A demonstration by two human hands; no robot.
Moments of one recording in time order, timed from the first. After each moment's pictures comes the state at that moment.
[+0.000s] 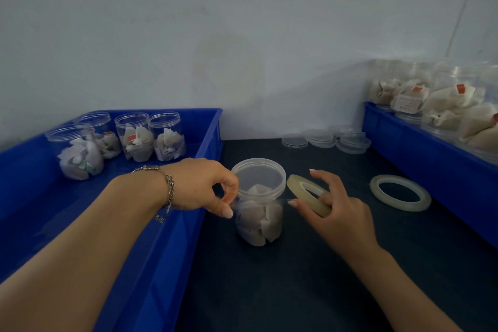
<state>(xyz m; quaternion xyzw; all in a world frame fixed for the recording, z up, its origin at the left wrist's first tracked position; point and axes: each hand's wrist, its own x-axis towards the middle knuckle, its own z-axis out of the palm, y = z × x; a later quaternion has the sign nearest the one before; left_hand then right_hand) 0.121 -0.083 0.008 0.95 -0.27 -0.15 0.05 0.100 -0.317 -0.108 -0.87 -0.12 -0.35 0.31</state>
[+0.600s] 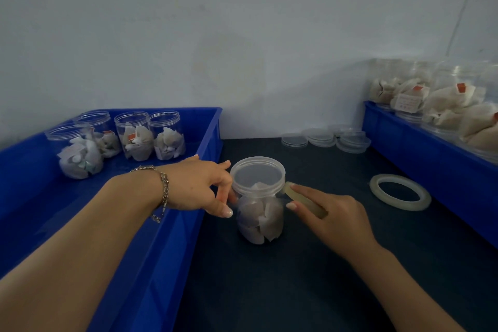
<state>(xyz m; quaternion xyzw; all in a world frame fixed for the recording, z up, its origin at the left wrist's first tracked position) 0.127 -0.075 0.001 0.95 -0.25 -0.18 0.09 0.106 -0.322 -0.113 -0.90 -0.14 -0.32 0.28</state>
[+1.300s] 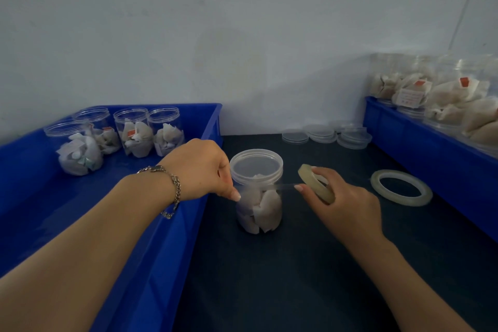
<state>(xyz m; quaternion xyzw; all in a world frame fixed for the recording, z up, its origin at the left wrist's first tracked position) 0.132 -0.084 -0.006 0.97 -0.21 0.03 0.12 0.109 -0.320 -0.106 -0.89 -0.07 -0.41 0.21</state>
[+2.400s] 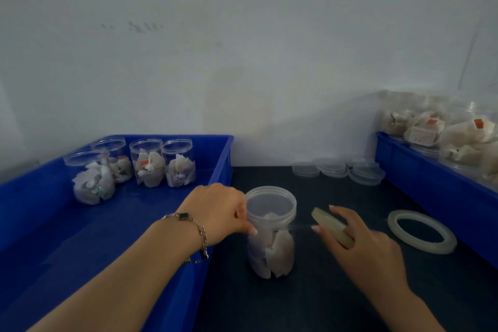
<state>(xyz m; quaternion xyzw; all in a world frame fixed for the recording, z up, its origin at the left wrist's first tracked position) 0.146 -0.089 -0.022 0.97 -0.22 0.07 0.02 0.107 -0.324 -0.103 -0.91 -0.04 -0.33 0.25</state>
